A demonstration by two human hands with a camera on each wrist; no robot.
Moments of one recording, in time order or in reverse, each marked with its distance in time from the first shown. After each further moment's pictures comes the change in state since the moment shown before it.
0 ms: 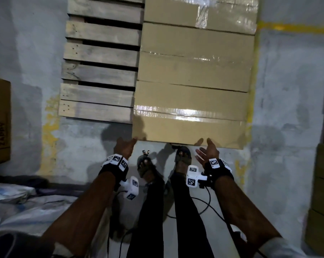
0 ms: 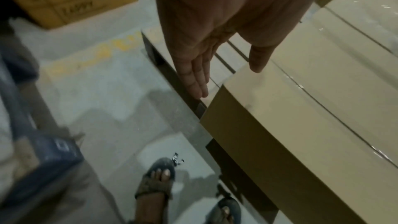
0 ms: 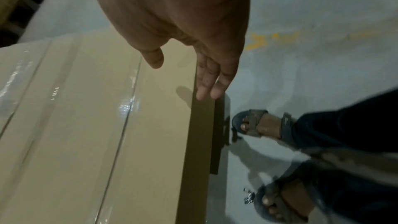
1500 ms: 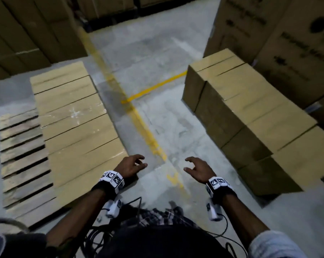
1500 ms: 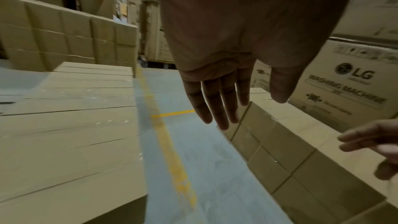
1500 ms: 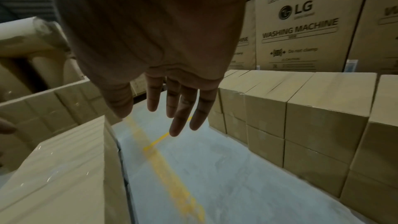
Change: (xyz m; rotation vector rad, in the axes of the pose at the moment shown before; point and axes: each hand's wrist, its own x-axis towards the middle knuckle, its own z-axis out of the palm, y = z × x) left_hand -0.544 0.088 0.299 1.143 -0.493 1.118; right_hand -0.199 -0.061 -0.600 -0.864 0.030 -0.870
